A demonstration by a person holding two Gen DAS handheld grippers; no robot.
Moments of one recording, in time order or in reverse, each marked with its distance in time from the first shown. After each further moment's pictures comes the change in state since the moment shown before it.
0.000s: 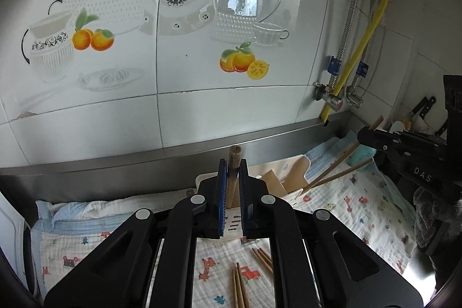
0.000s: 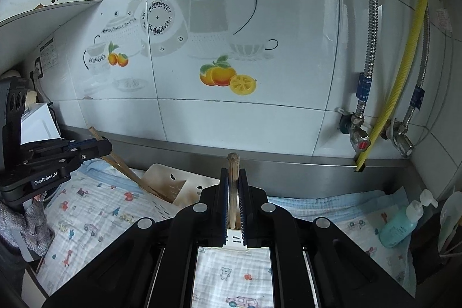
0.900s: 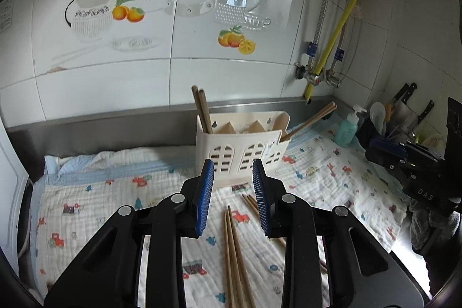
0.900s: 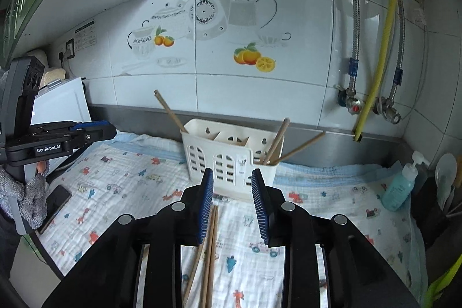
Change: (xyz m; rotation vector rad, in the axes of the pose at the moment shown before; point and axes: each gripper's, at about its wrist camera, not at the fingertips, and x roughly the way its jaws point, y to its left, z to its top) left arm -0.078 -0.002 -0.097 -0.020 -0.004 -0.023; right arm -0.085 0.047 -0.111 -0.046 -0.059 0.030
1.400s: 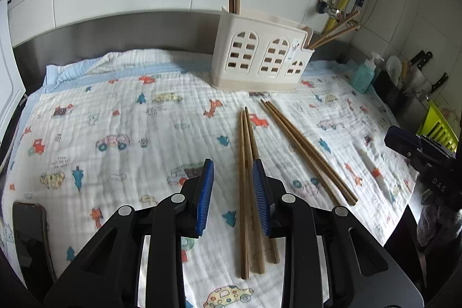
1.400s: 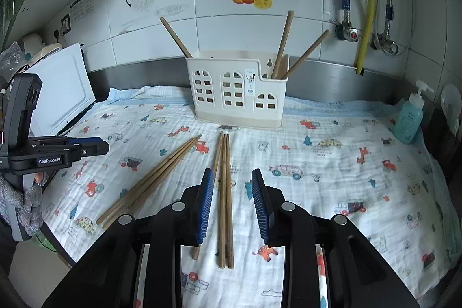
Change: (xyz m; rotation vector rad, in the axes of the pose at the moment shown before) left arm 0.021 0.022 -0.120 -0.084 0.228 0.031; right arm 0.007 0.021 -0.104 0.081 0.123 -0.005
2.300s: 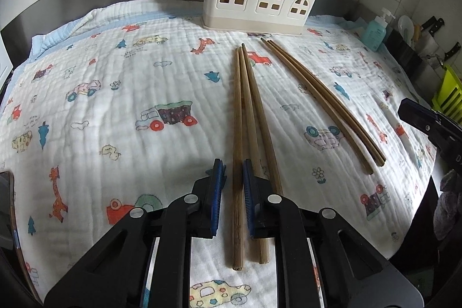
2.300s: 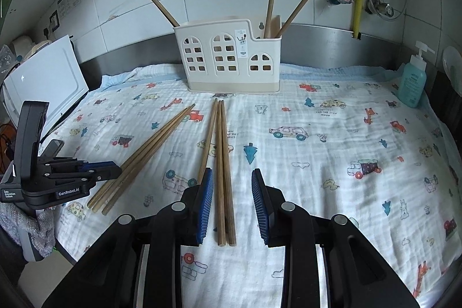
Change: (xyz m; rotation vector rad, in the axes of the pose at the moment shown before) left arm 0.052 -0.017 -0.043 0.036 0.139 0.053; right arm 0.024 -0.008 -0.032 0.067 0.079 0.003
